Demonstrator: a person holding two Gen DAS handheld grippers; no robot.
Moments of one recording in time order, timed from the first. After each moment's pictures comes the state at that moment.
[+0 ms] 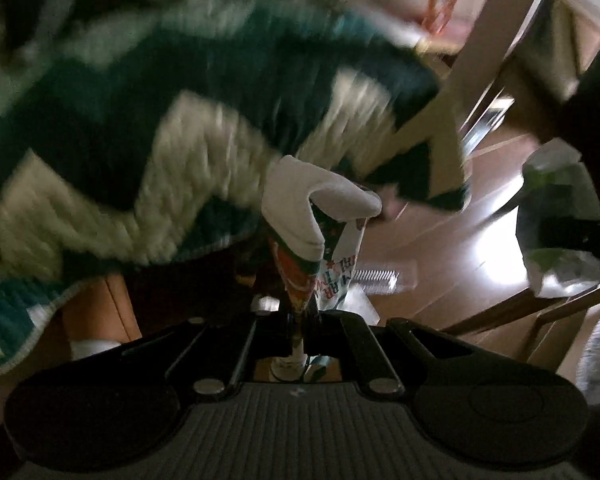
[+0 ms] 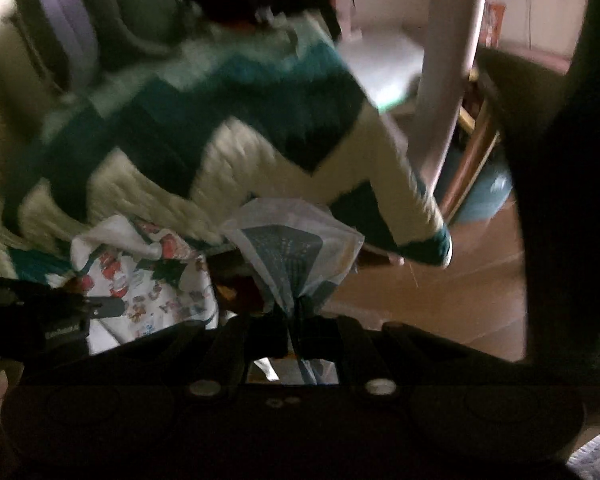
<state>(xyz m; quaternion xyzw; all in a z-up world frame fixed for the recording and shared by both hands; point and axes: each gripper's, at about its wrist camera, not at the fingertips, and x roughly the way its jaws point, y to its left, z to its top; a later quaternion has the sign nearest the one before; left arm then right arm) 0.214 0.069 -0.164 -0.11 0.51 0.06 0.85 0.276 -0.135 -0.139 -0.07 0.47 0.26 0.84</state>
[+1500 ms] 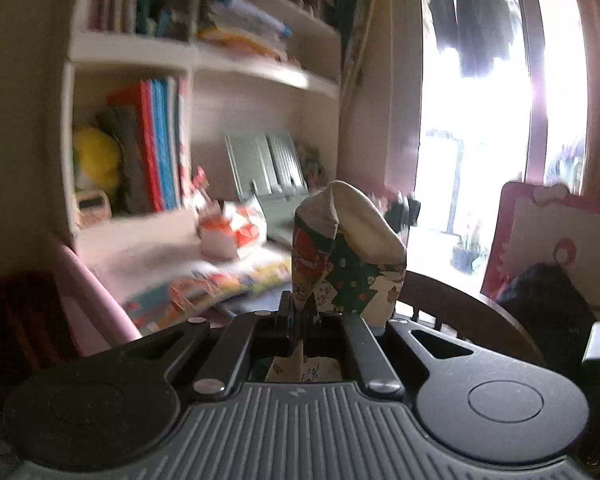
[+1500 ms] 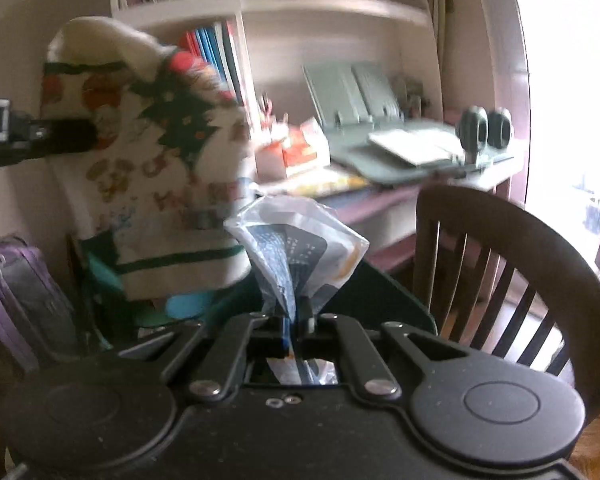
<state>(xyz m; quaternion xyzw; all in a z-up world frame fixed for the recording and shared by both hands) 0.358 -0.253 0.269 0.01 0.19 -0.15 0.97 0.337 -0.419 0.174 0.06 0.24 0.10 0.96</state>
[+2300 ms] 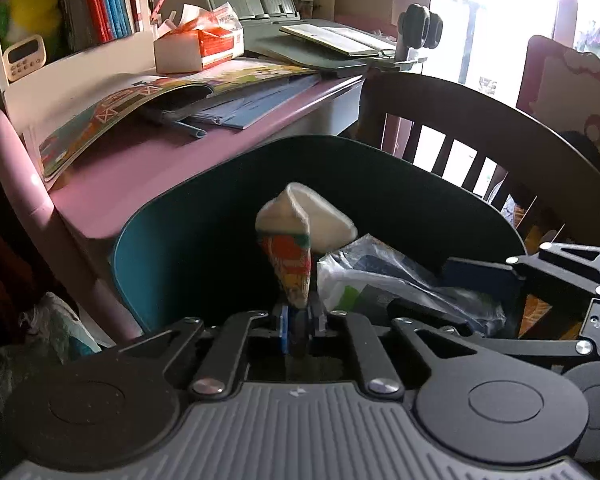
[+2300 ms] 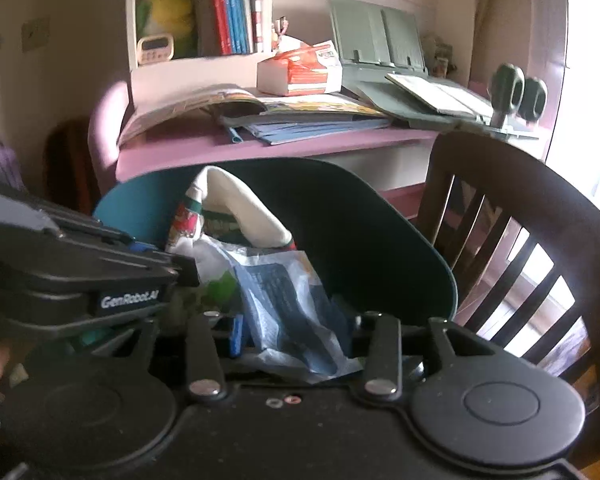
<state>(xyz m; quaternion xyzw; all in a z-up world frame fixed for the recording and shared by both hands) 0.436 -0.293 0.124 0.06 0.38 -0.15 0.91 0.374 -0.408 0.112 -0.04 0.30 0.11 0.95</state>
